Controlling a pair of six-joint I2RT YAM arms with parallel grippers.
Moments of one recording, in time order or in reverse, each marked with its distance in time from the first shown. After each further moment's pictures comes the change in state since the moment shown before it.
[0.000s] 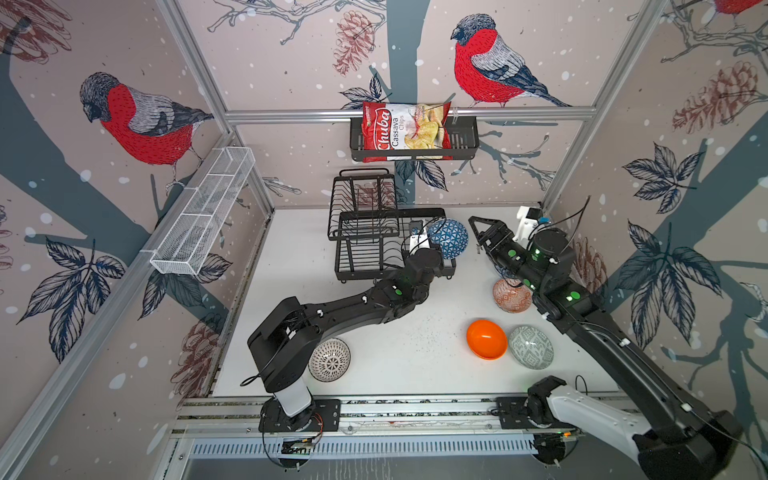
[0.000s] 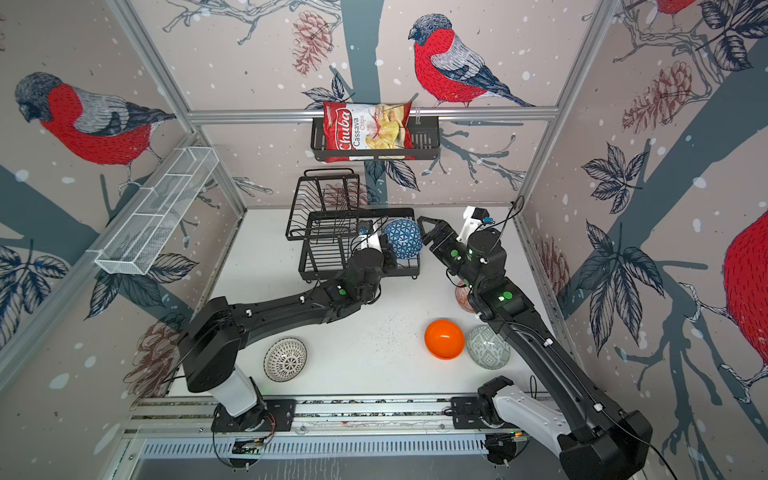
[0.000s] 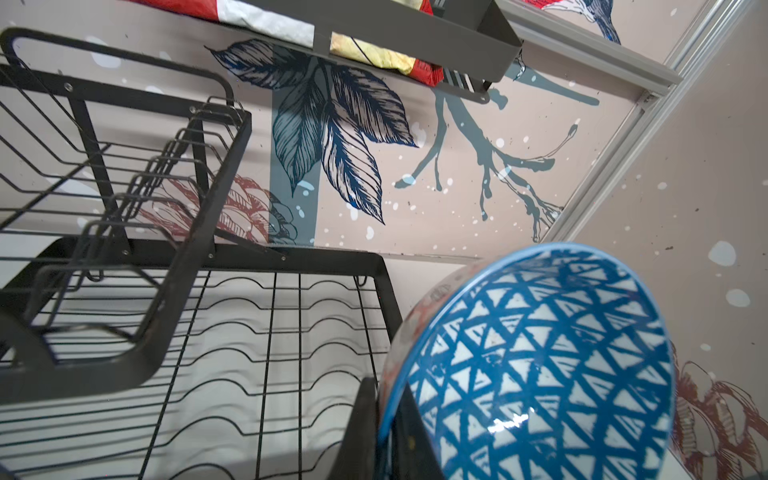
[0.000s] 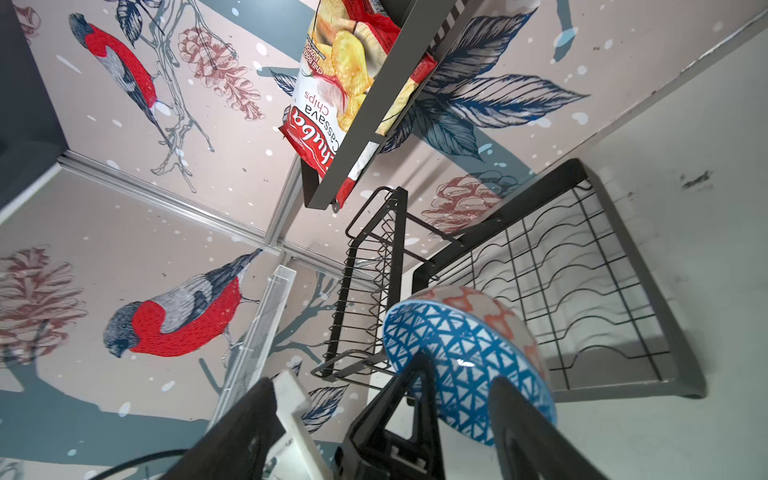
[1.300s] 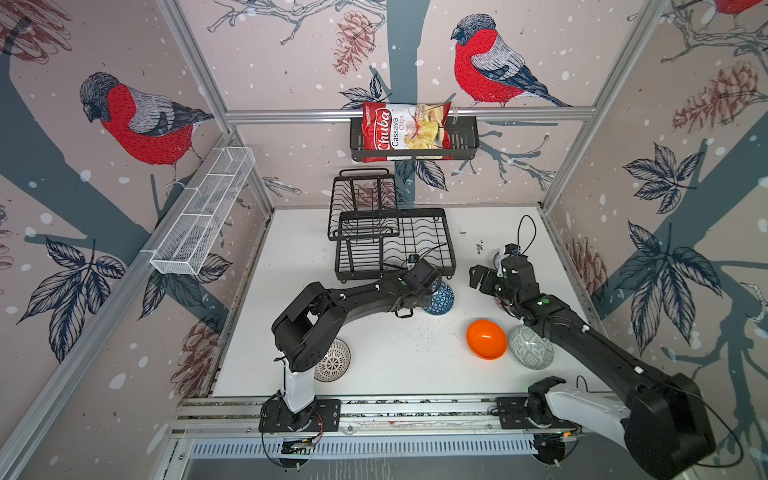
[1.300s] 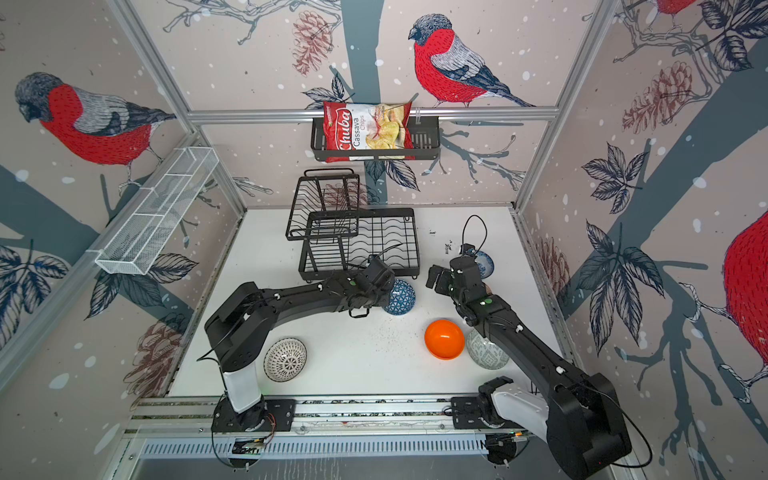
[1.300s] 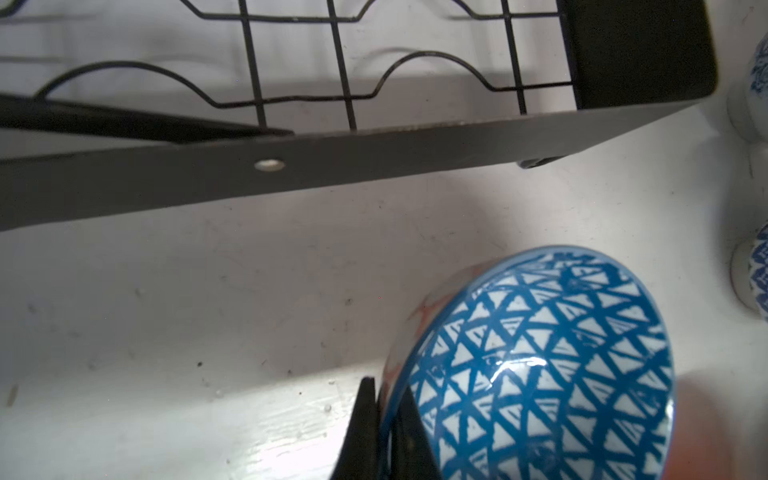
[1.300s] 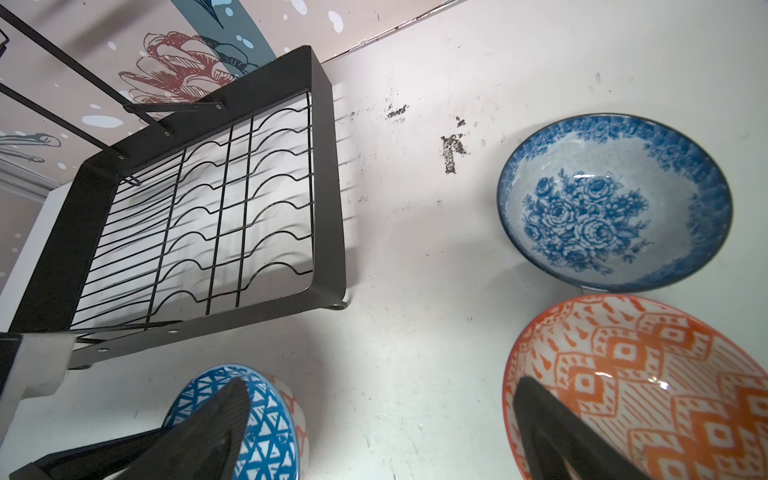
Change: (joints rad) left arm 0.084 0.160 0.055 -0.774 0.537 -0.348; right arm -0.088 0.108 -0.304 -0.132 0.220 -0.502
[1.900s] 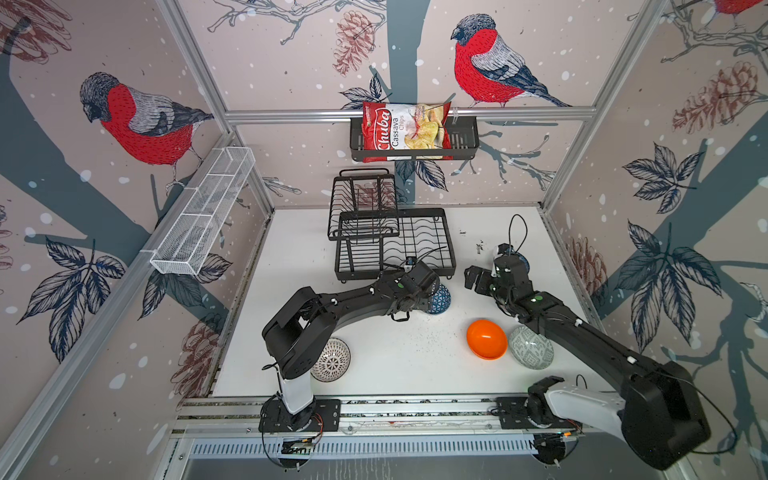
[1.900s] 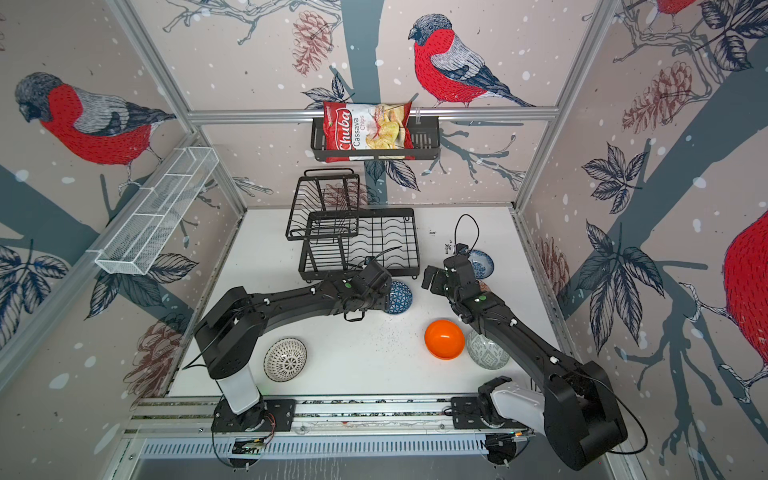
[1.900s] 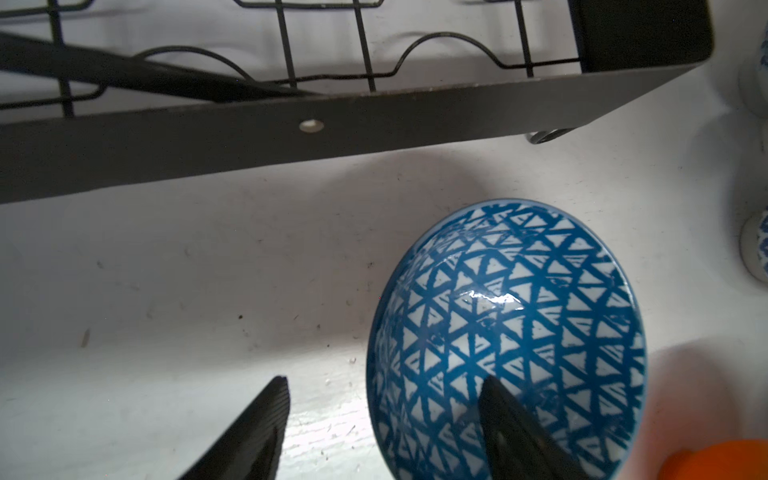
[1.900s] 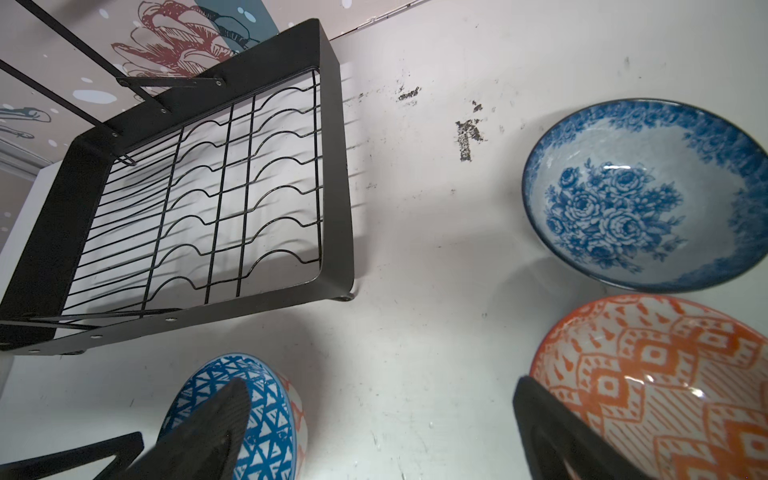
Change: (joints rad) left arm -0.014 -0.061 -0.032 -0.048 -0.037 0.010; right arm 0.029 0.044 0.015 0.002 0.011 -0.005
